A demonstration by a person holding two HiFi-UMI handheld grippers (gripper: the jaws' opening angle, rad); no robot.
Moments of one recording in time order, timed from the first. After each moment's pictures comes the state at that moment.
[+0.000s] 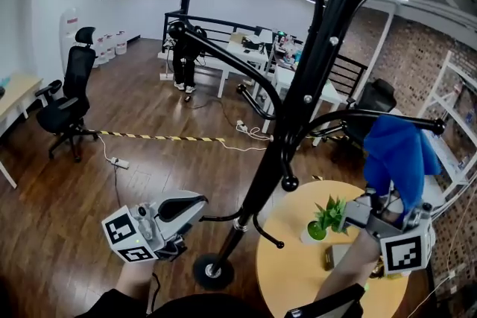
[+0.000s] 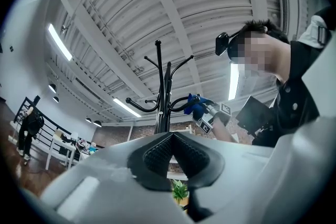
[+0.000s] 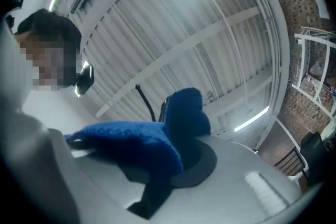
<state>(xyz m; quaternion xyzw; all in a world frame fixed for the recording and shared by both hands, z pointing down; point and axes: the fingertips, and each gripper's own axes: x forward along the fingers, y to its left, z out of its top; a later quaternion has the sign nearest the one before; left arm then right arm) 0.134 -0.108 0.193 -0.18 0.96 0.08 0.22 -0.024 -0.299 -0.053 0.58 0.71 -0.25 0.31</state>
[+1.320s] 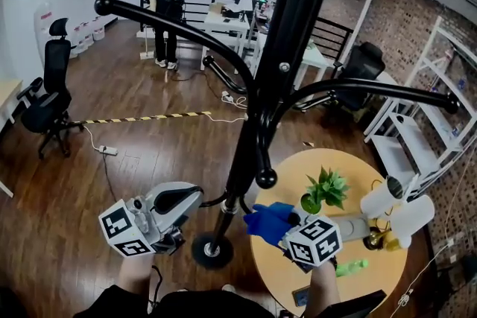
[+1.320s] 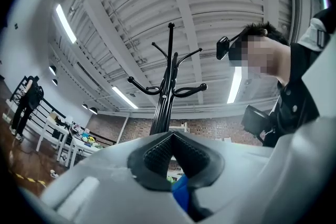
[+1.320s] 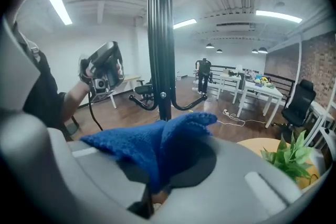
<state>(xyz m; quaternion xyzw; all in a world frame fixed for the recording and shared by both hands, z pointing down) 0.096 -0.118 0.213 -0.21 0.95 0.13 0.18 -0.027 -0.223 0.362 0.67 0.67 0.19 -0.24</state>
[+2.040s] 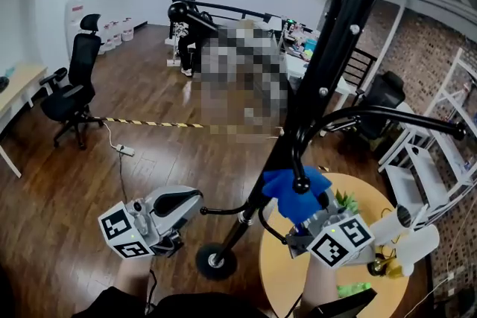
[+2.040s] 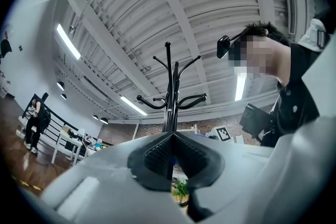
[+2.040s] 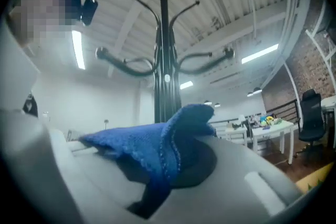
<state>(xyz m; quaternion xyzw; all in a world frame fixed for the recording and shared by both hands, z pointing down) 0.141 -0.091 0.205 -0.15 0.96 0.11 0.21 -0.018 -0.164 0.163 0.70 0.71 -0.08 0.01</state>
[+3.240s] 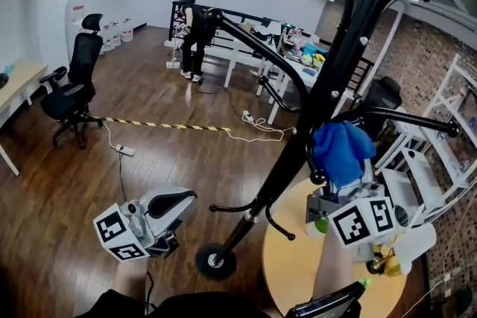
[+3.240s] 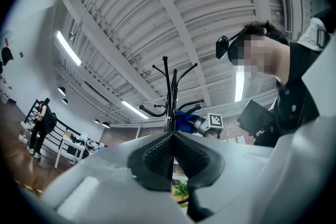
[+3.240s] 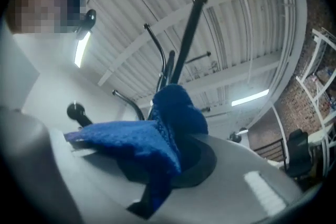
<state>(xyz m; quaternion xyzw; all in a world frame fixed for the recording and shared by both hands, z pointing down) 0.190 -0.080 0.201 -0.14 0.96 0.10 0.22 -0.020 -0.175 0.043 0.60 0.77 -0.12 0.19</state>
